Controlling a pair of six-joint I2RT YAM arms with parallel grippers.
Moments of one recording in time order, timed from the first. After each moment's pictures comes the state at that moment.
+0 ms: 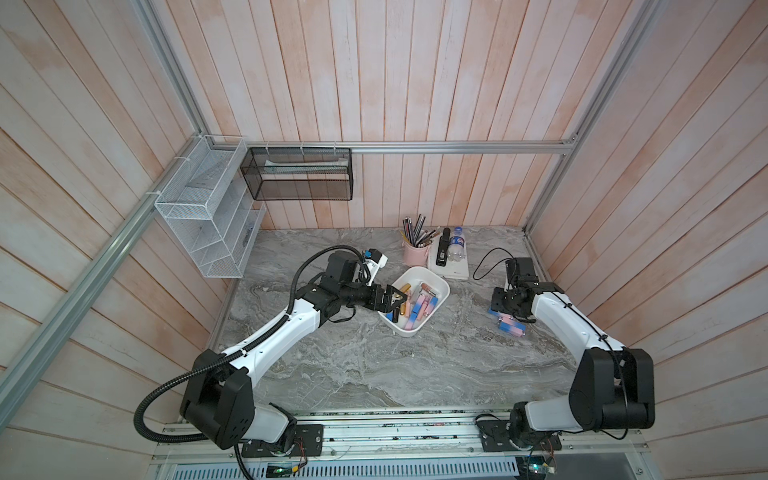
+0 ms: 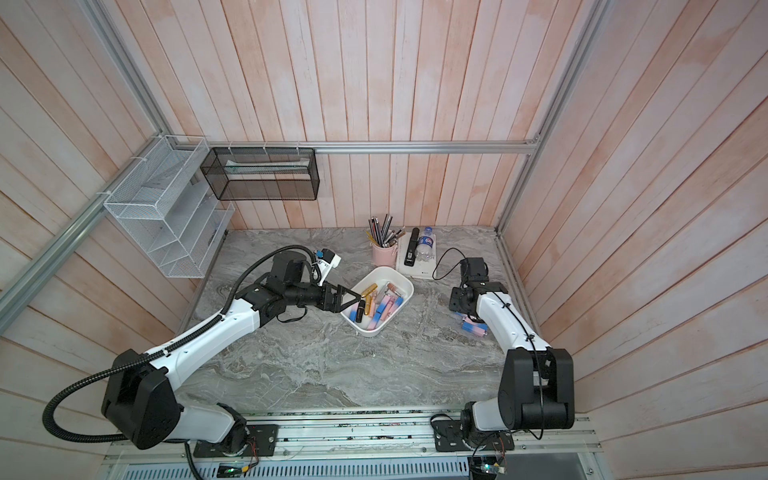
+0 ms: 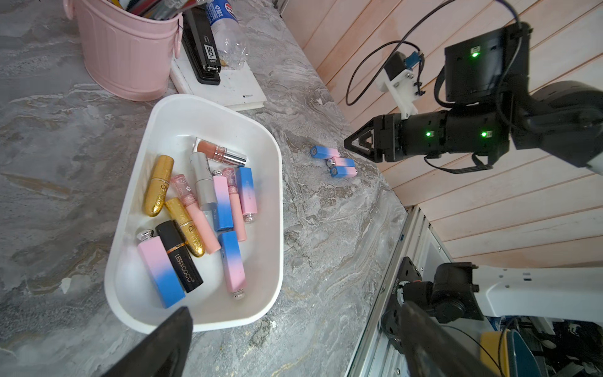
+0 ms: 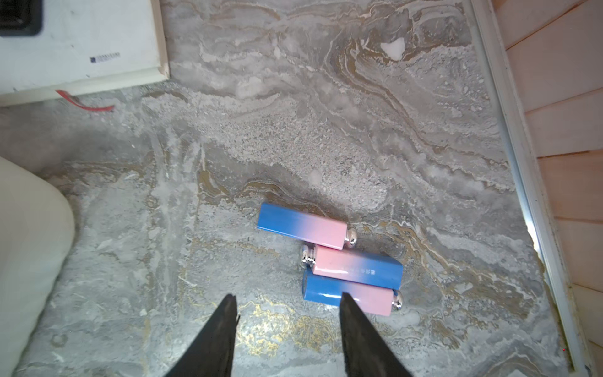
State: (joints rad) left arm -0.53 1.43 1.09 -0.29 0.60 -0.30; right arm 0.05 1.44 0.96 -0.65 0.16 0.26
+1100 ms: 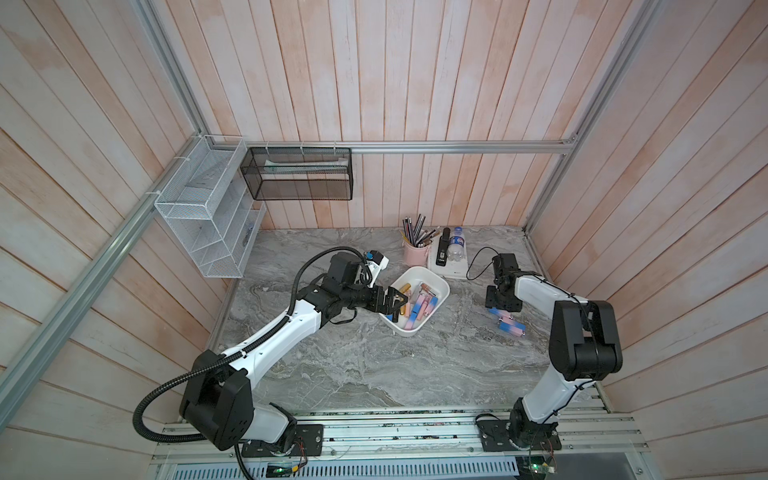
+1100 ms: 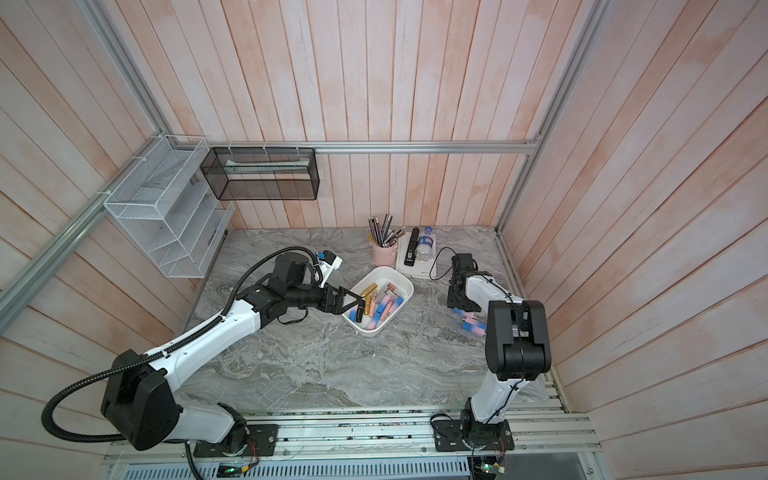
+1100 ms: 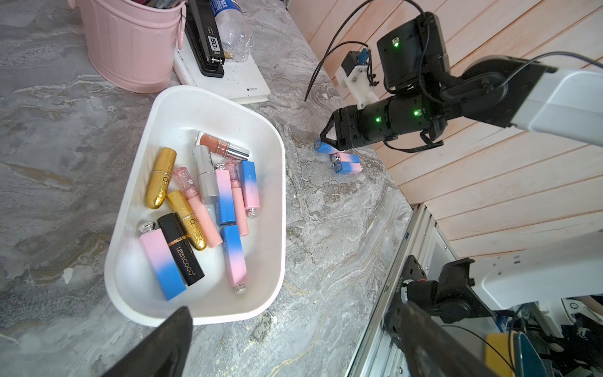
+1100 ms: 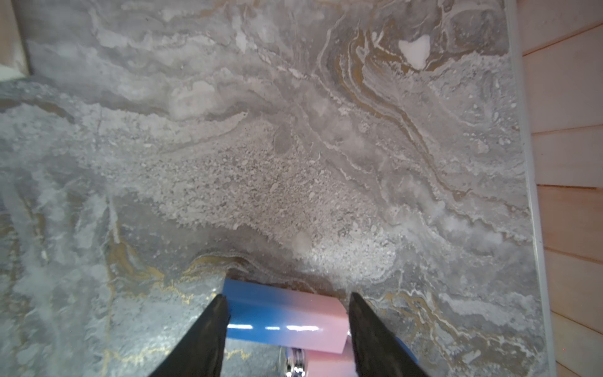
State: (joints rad) left arm -0.55 1.42 1.09 -0.32 0.56 -0.30; right arm 0.04 1.75 1.11 -0.59 0.27 0.24
